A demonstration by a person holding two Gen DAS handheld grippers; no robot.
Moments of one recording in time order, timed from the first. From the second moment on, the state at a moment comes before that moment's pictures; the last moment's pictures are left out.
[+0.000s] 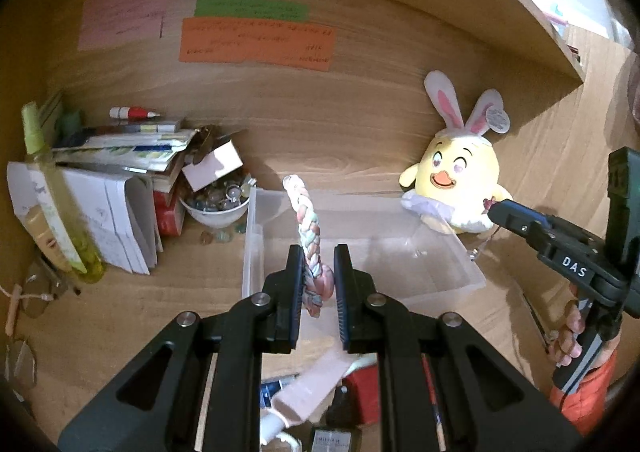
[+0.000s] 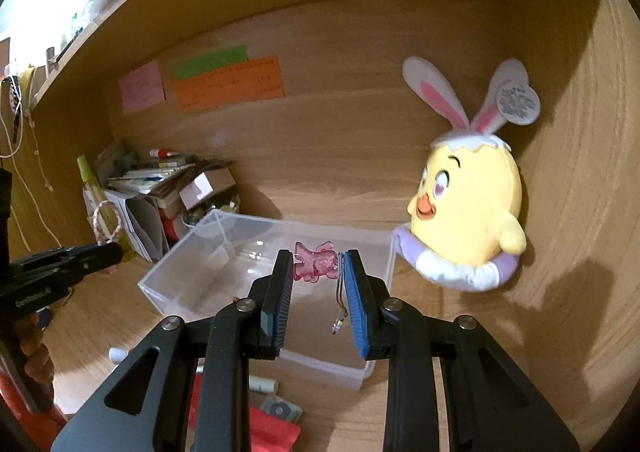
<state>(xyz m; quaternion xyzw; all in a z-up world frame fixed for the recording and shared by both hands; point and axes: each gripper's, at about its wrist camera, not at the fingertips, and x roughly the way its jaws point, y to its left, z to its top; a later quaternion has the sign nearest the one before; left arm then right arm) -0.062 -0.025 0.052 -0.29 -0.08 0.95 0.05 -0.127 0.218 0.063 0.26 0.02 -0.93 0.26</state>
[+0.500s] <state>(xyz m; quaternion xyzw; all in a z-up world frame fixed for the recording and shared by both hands) -0.106 -0.023 0.047 -0.31 -0.08 0.95 0.06 -0.148 0.193 0.076 0.24 0.05 -0.93 0.28</state>
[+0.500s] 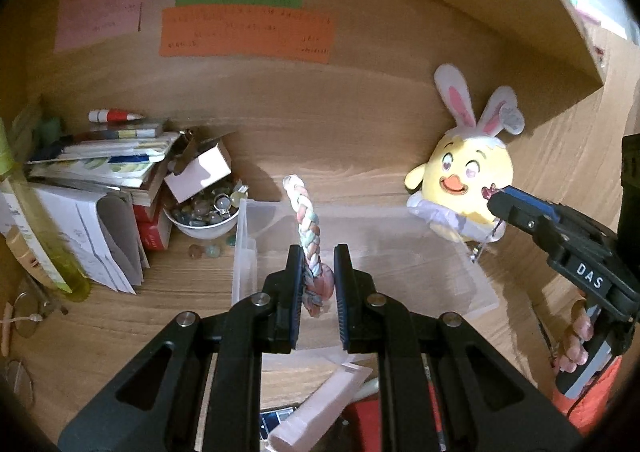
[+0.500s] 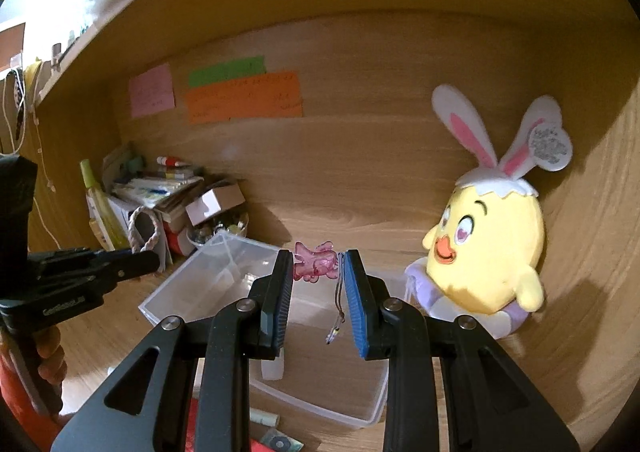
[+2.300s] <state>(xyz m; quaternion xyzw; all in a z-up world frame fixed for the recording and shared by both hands) -0.132 -0.013 0.009 -0.37 -0.05 0.93 0.06 -0.189 0.160 -0.016 0.37 0.09 -0.89 0.26</state>
